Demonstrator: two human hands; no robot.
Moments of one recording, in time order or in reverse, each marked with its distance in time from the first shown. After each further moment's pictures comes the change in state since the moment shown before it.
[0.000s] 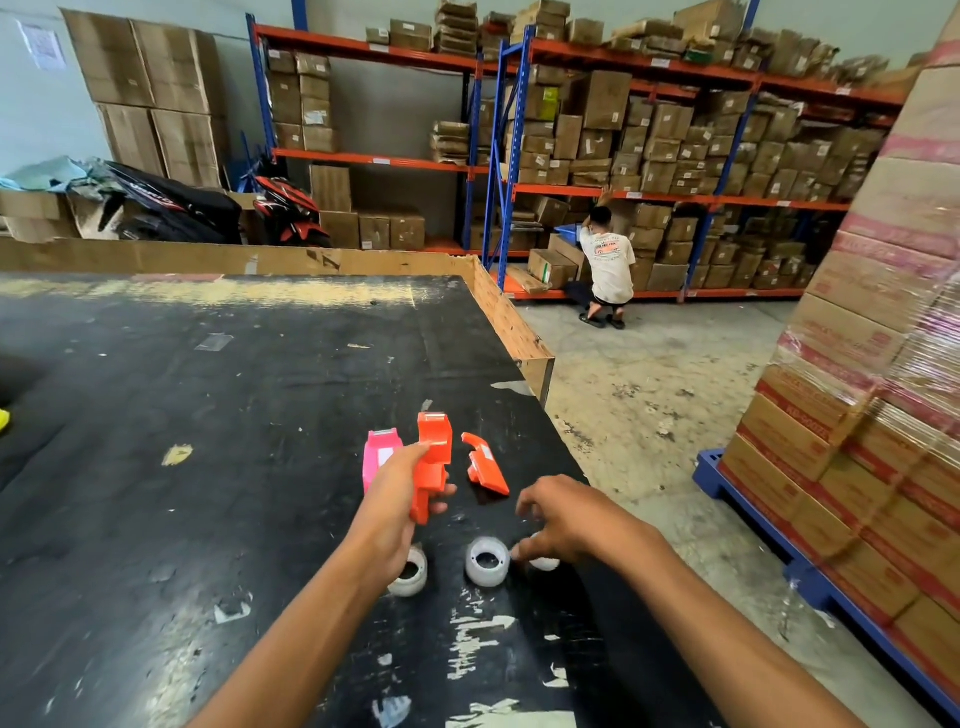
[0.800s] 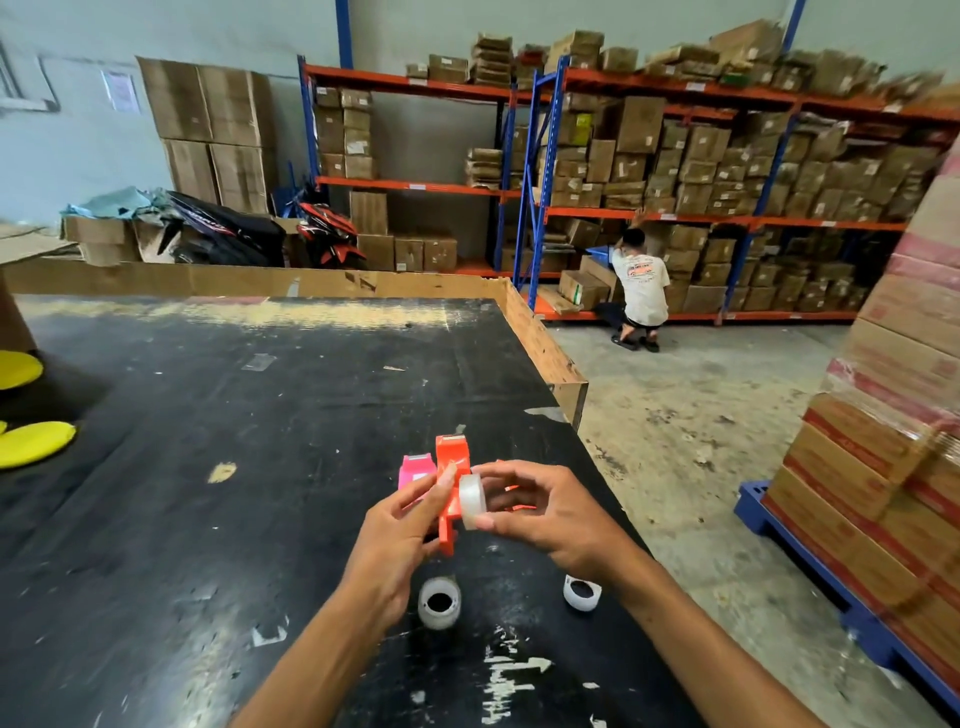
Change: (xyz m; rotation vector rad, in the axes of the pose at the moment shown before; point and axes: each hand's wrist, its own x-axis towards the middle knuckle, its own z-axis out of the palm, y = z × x) left_hand -0.015 0.004 -0.029 -0.019 -0.095 0.116; right_hand 0.004 -0.042 -0.010 1.046 0.187 -0.482
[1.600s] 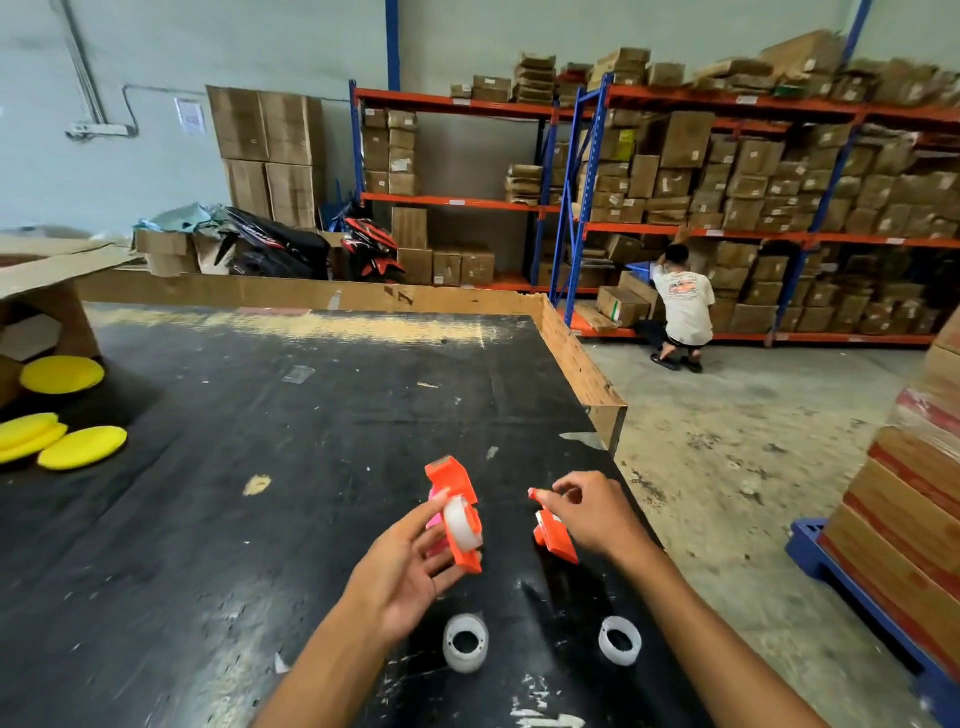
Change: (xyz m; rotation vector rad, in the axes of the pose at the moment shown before) left_hand 0.023 0.005 -0.024 -0.312 0.040 -0.254; right_hand 0.063 0.049 -0.027 -0.574 0.322 0.327
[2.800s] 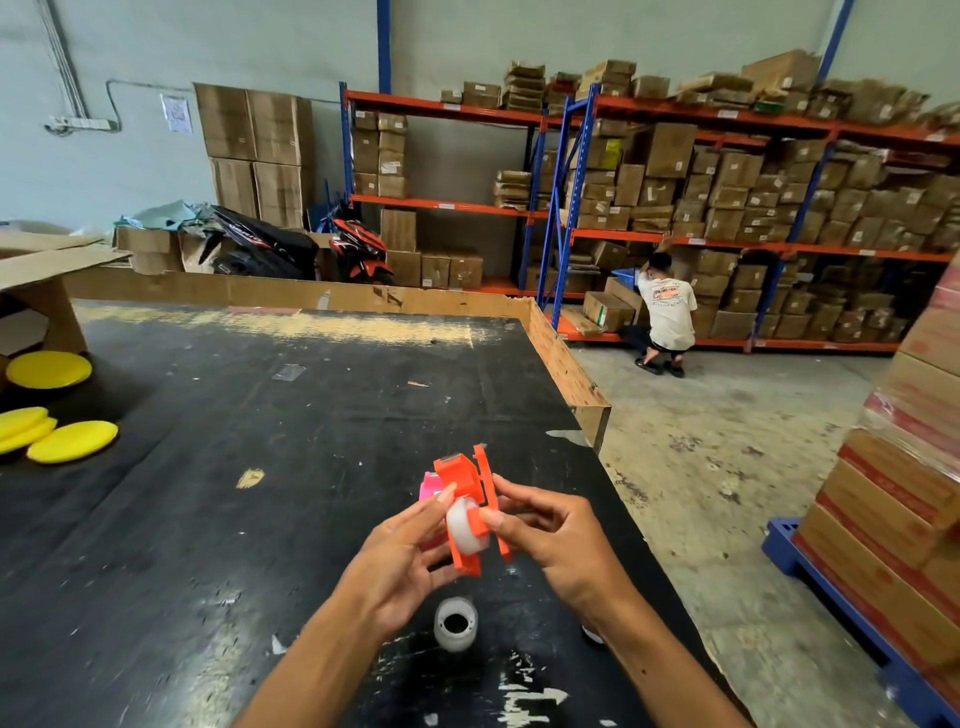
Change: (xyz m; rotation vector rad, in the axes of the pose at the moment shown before) left_hand -0.020 -0.003 0.005 0.178 -0.125 0.101; right_hand -0.088 -0.043 -0.005 0.801 -0.200 -0.183
